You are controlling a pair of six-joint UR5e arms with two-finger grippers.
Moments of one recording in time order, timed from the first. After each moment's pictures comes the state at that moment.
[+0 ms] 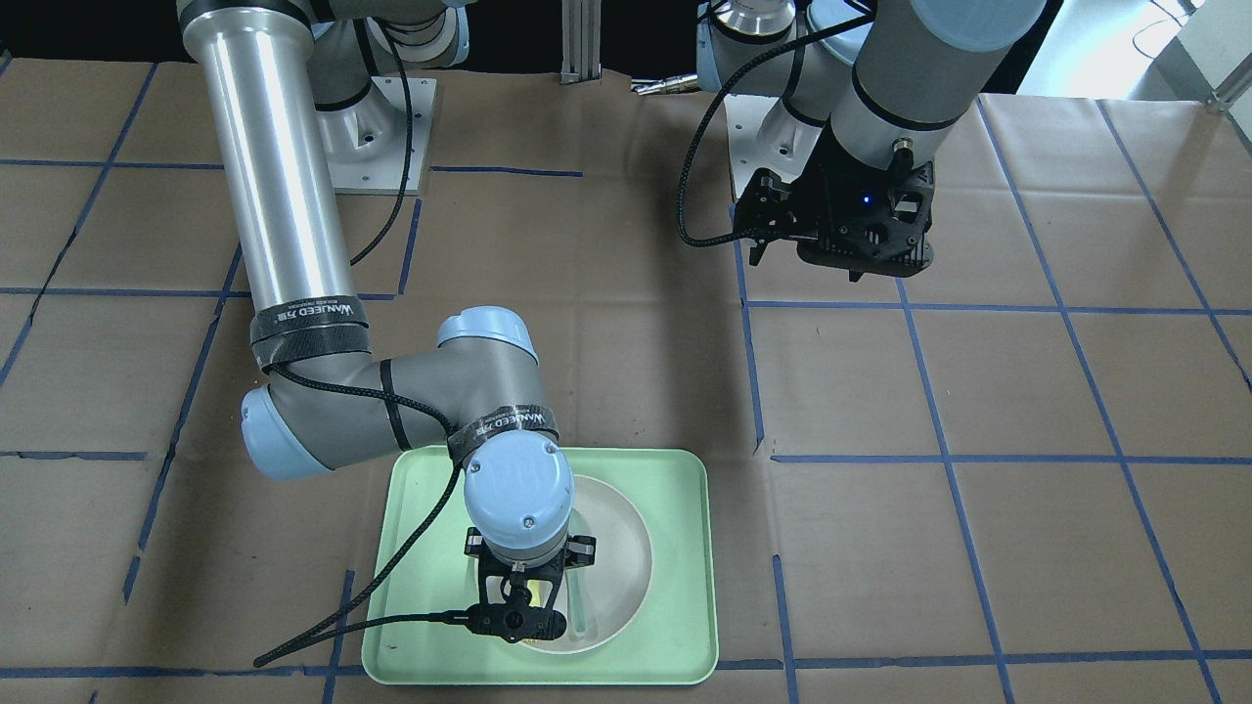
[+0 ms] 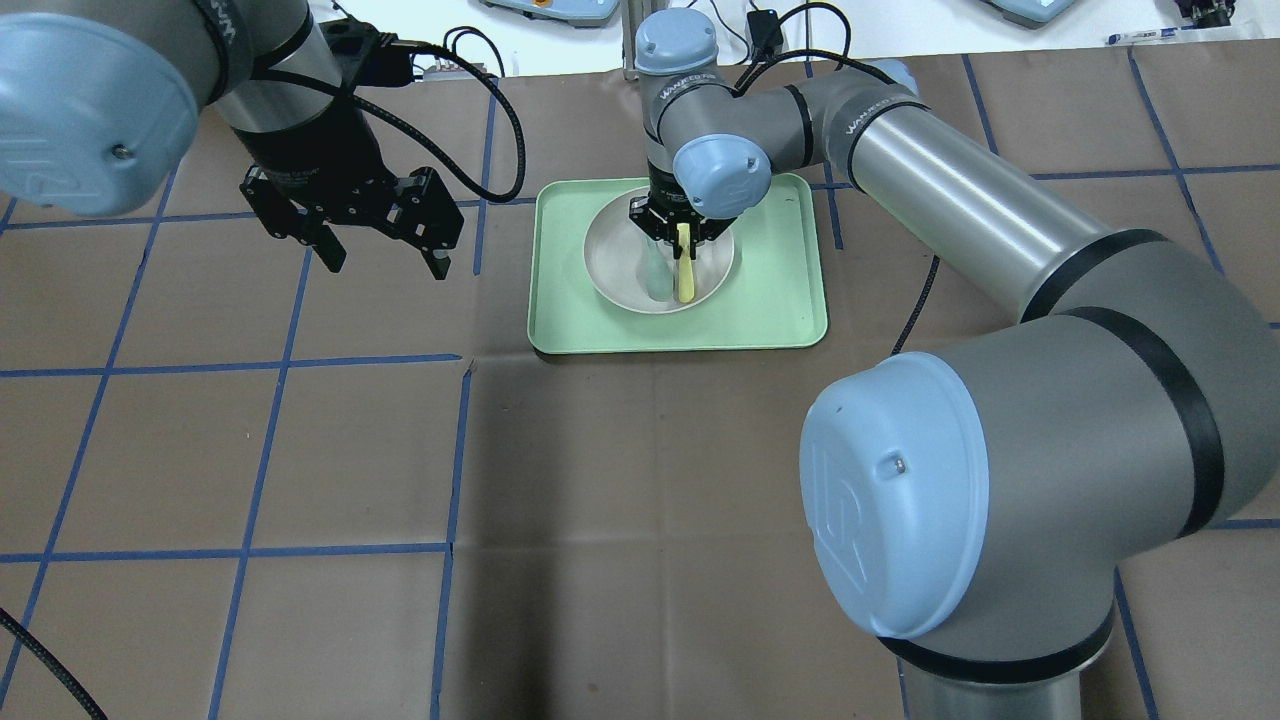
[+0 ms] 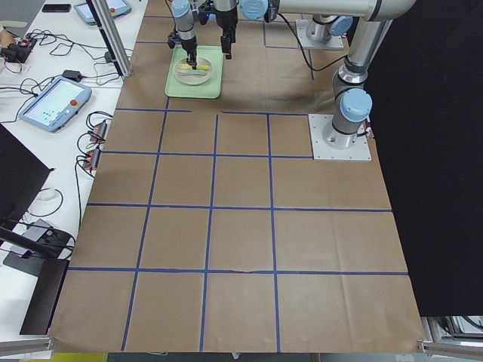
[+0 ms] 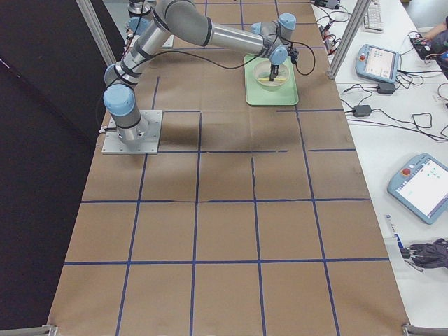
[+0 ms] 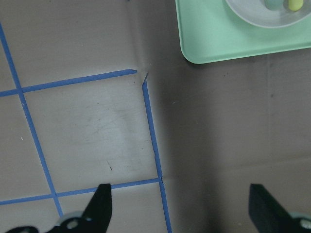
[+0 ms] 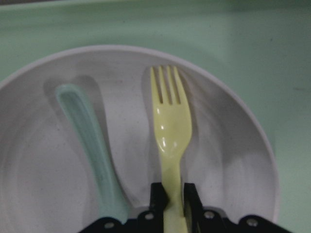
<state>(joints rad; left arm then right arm) -1.62 -1.64 -1.52 -1.64 1.55 0.10 1.85 -0.77 1.18 -1.93 -1.58 0.37</state>
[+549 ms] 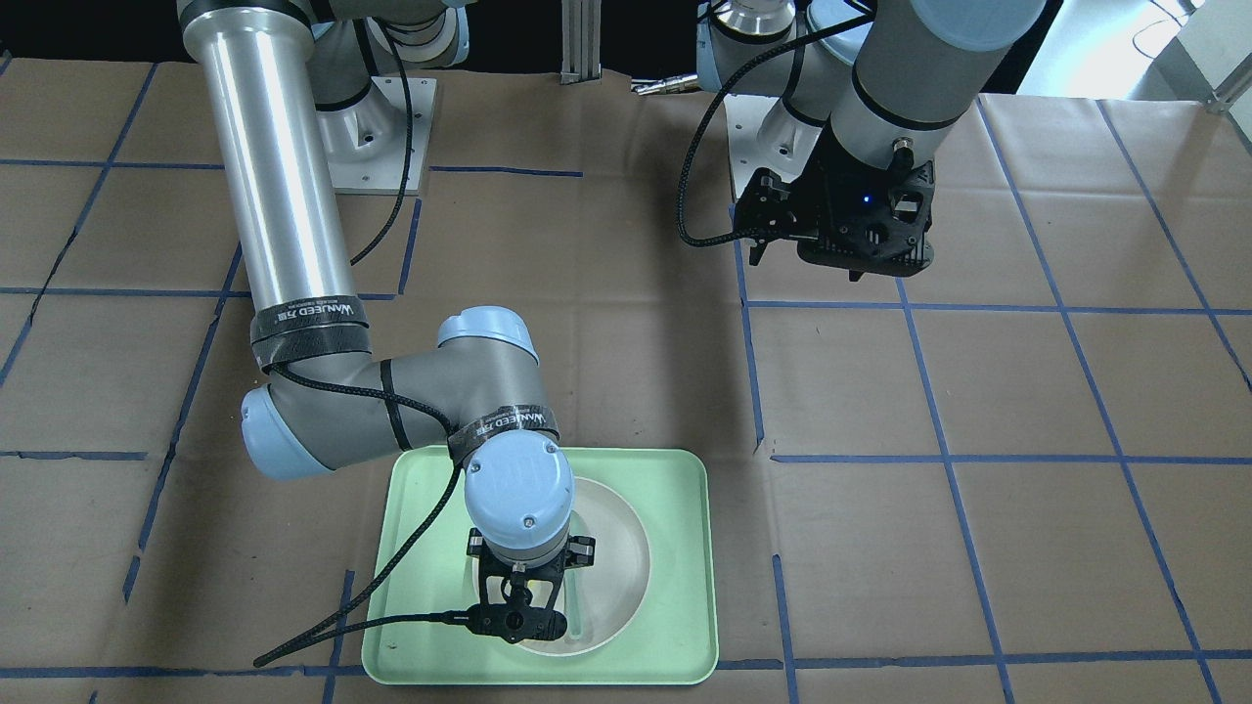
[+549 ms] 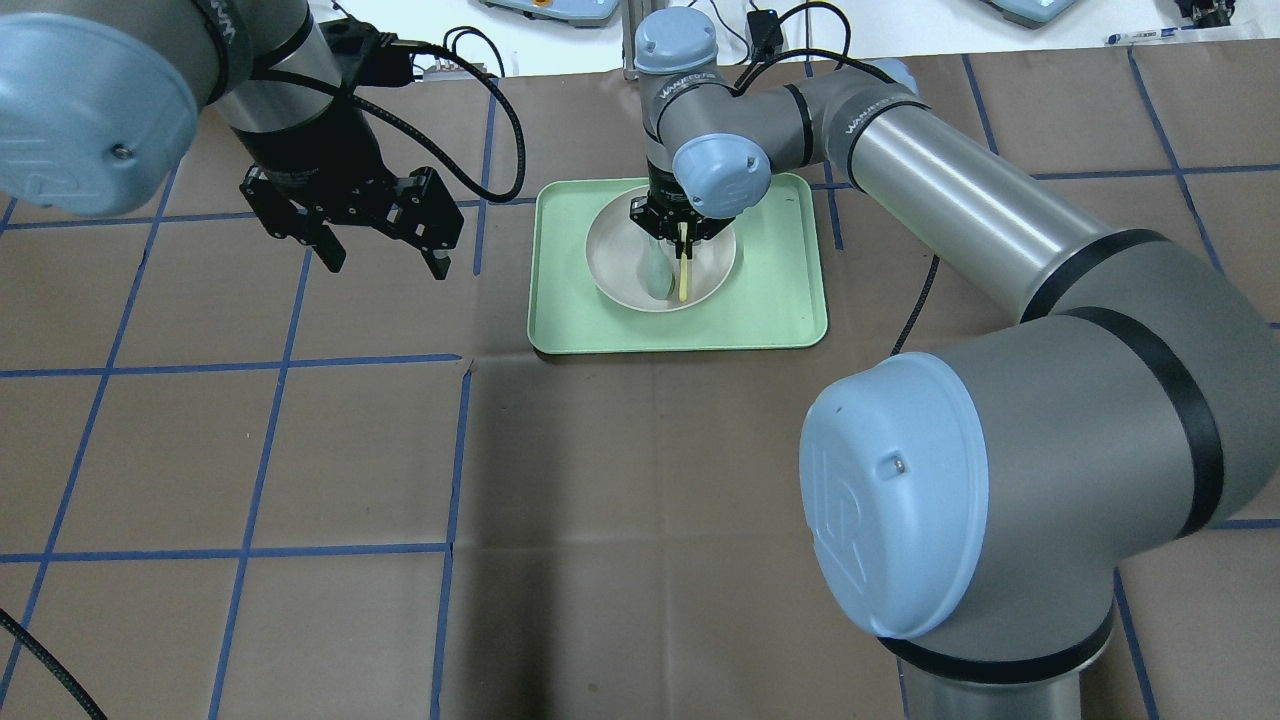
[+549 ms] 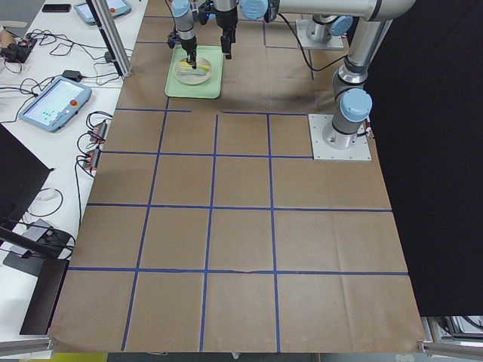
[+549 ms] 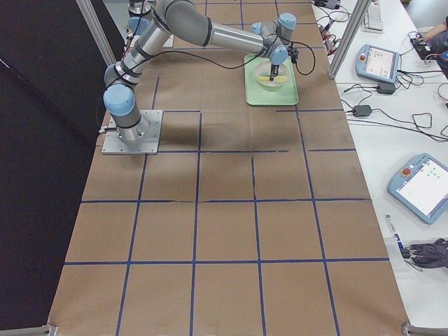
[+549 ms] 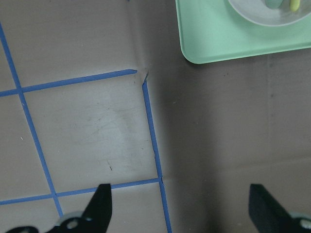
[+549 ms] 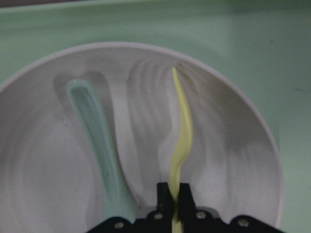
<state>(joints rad) -1.62 -1.64 -1.52 -1.64 1.55 0.10 1.85 -0.77 1.18 -1.93 -1.58 0.37</state>
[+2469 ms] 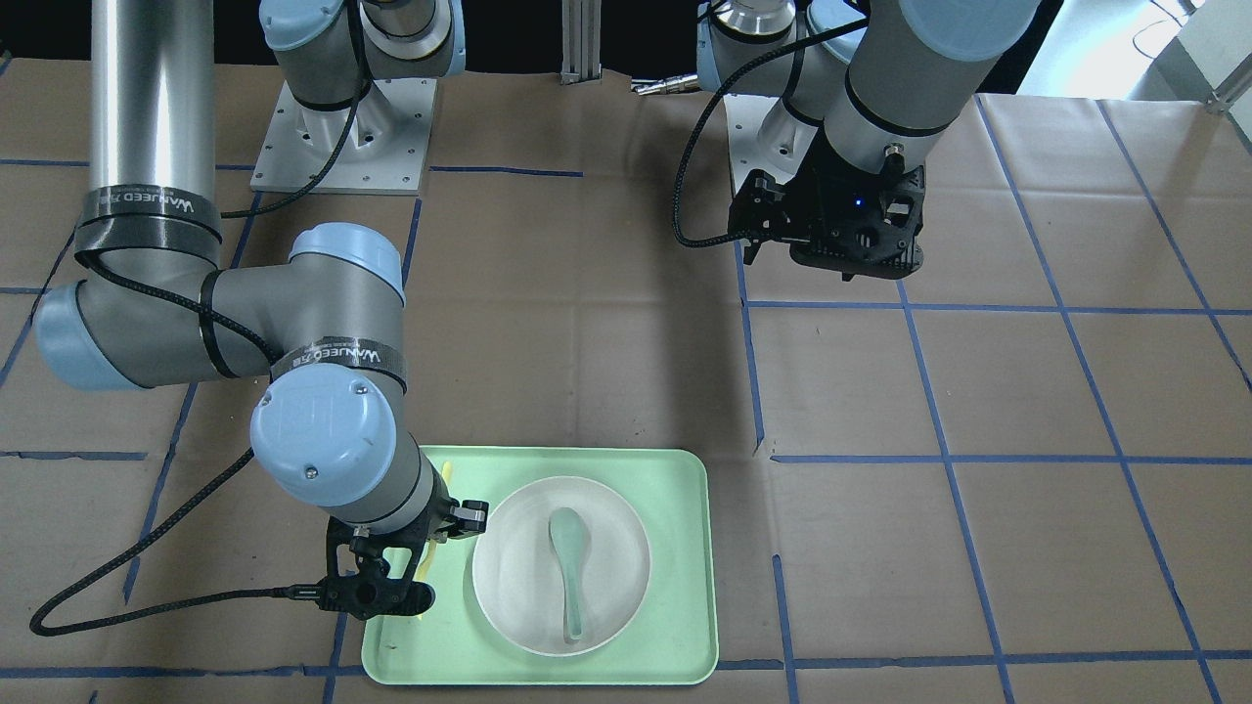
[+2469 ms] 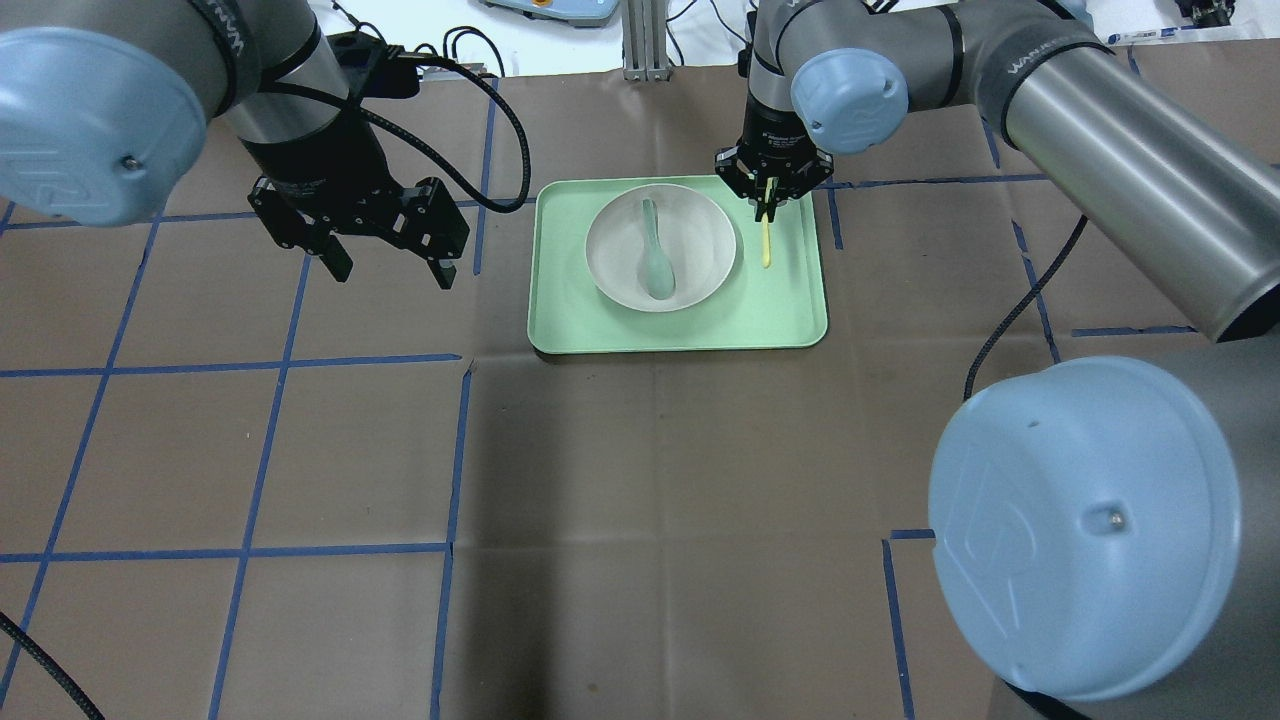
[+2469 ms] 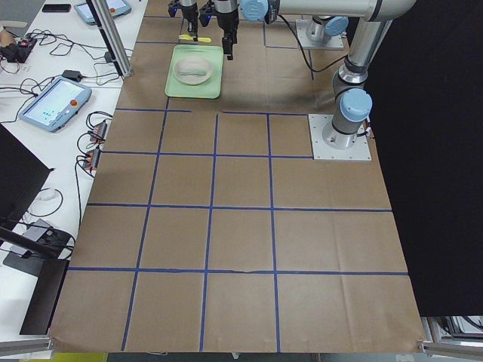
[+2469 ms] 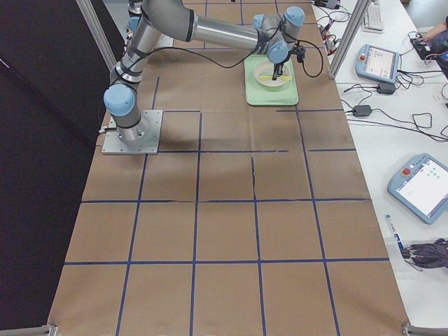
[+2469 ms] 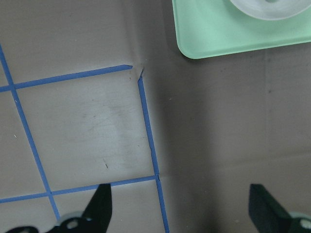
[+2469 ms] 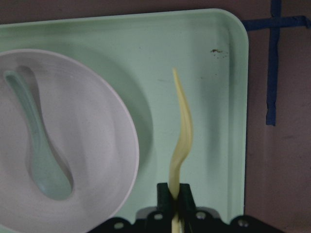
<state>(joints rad) -1.63 -1.64 -1.54 -1.64 1.54 0.10 1.70 -0.95 1.30 -1.85 -1.53 0.20</state>
